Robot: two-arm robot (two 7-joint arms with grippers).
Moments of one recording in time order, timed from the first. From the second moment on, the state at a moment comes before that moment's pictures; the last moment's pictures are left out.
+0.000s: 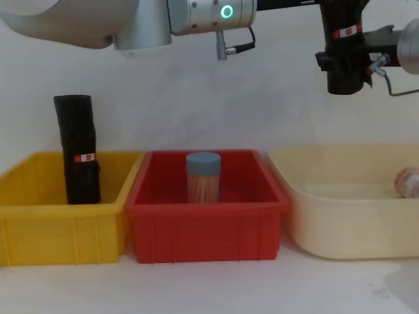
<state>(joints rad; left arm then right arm) -1.35 -0.19 0.63 -0.18 -0.62 -0.24 -1.01 0.70 0.31 -0.44 -1.31 0.05 0.24 0.15</state>
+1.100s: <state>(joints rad) -1.35 -0.19 0.63 -0.18 -0.62 -0.24 -1.01 0.61 0.36 -0.29 -1.37 0.11 0.39 0.12</state>
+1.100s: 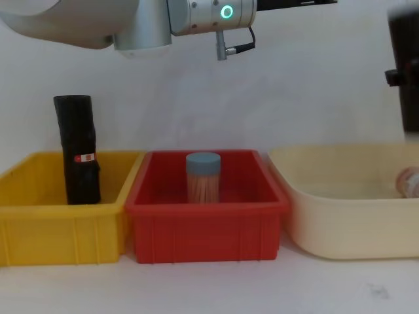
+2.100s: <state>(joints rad) -1.35 -0.19 0.63 -0.18 -0.62 -0.24 -1.01 0.55 0.40 -0.22 -1.45 0.17 0.46 0.19</state>
